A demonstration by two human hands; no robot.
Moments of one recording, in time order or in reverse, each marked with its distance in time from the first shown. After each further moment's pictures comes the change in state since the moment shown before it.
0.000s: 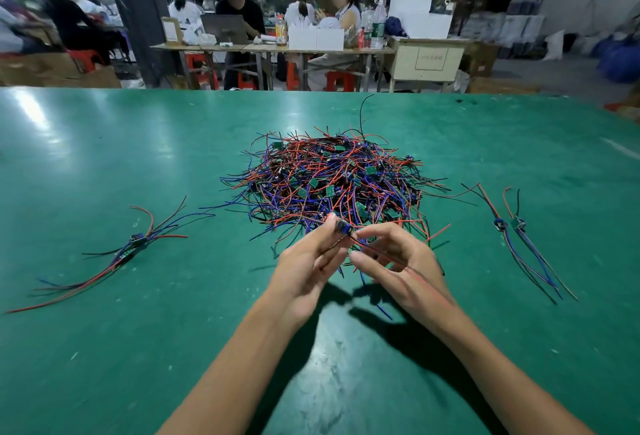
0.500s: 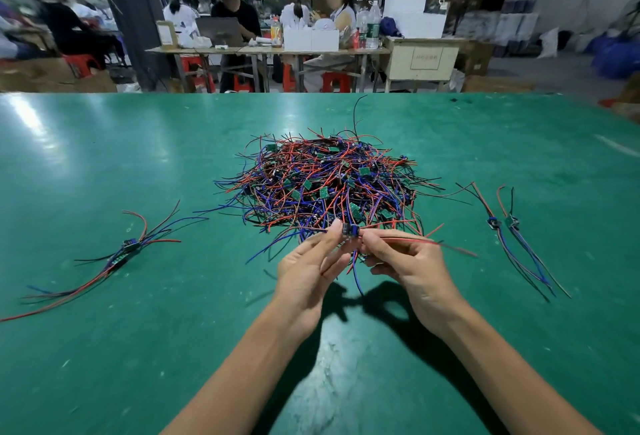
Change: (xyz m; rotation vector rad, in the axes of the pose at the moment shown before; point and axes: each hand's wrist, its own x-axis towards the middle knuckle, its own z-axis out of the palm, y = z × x) left_hand -0.003 -0.016 0.006 -0.058 -0.027 0.077; right_hand 0.004 -0.010 -0.006 0.474 0.101 0.259
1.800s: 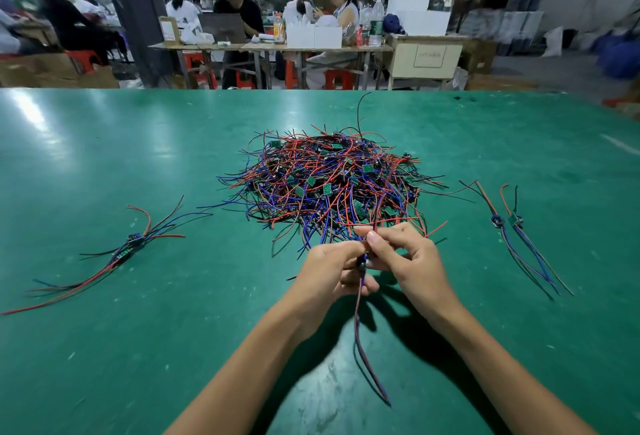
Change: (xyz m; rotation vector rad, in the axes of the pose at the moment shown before) left_hand 0.000 -0.006 -0.001 0.517 -0.248 -0.065; right_hand 0.006 0.015 -0.003 -0.386 0.039 -0.193
